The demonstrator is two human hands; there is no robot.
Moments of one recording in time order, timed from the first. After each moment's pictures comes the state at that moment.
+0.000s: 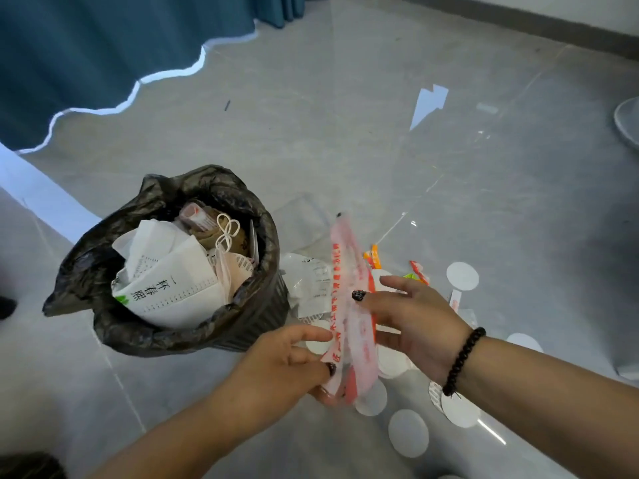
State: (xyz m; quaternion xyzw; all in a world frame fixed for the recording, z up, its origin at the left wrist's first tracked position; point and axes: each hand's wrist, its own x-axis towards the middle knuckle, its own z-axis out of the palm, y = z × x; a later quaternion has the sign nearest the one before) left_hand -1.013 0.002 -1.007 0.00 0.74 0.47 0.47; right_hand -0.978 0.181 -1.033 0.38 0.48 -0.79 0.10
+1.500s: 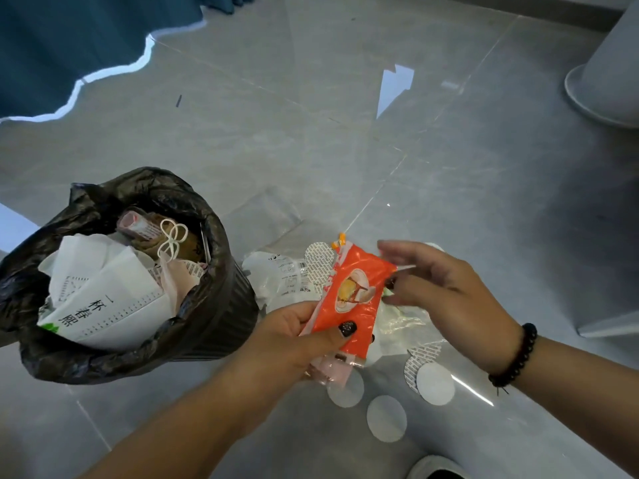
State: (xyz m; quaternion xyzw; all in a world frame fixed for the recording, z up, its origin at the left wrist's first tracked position) left_hand -1.011 0.054 -1.014 0.01 0.69 0.52 0.50; right_hand -0.937 0.235 -1.020 0.20 0.69 -0.70 -0.04
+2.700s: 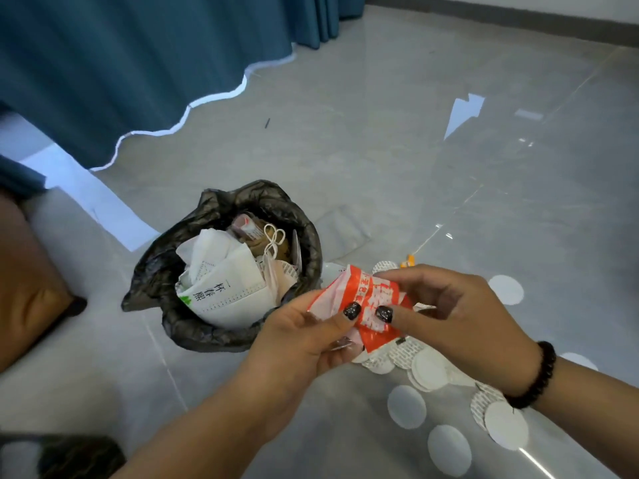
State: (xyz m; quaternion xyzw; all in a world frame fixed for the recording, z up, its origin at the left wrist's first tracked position) left_hand -1.019 -0.003 -0.973 -0.09 0.62 0.69 0.36; right_hand -0.972 0.174 -1.000 0.06 0.71 -0.70 -0.04
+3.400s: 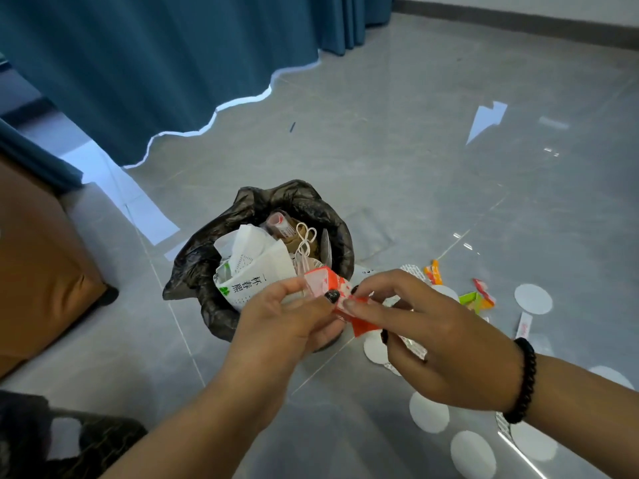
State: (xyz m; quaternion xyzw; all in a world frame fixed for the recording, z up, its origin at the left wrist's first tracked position) left_hand -1.027 -0.037 -0.948 -0.16 0.64 0.71 0.25; right_hand -0.984 0.141 -1.000 -0.26 0.91 -0.31 -0.12
